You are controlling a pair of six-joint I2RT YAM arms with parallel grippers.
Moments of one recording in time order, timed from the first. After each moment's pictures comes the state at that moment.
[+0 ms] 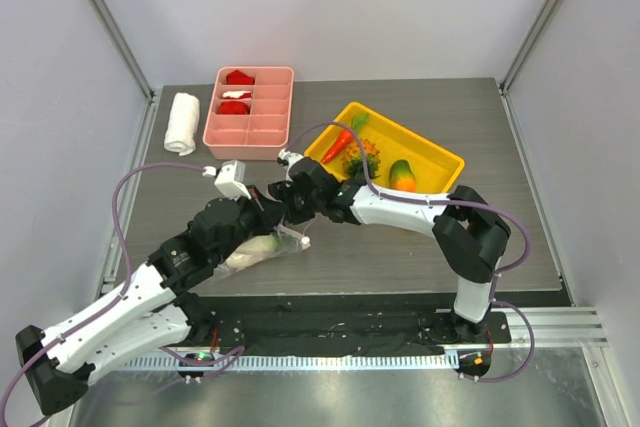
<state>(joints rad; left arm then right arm) -0.84 0.72 0.66 -0.25 -0.29 -0.77 0.96 1.83 1.26 -0.12 -0.16 0.59</state>
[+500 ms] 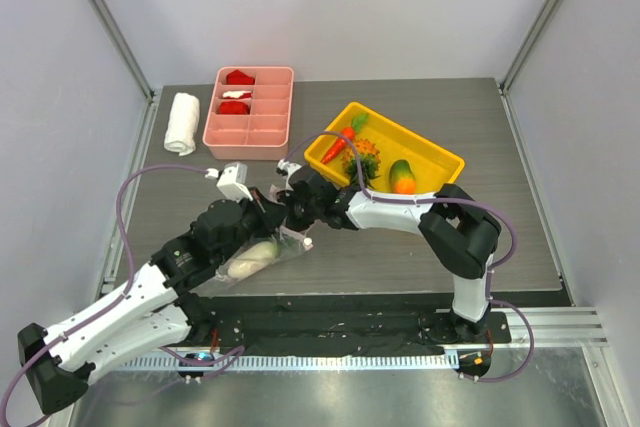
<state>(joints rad) -0.84 0.74 0.64 -0.23 -0.28 -0.79 0.96 1.89 1.21 -0.03 -0.21 0.60</state>
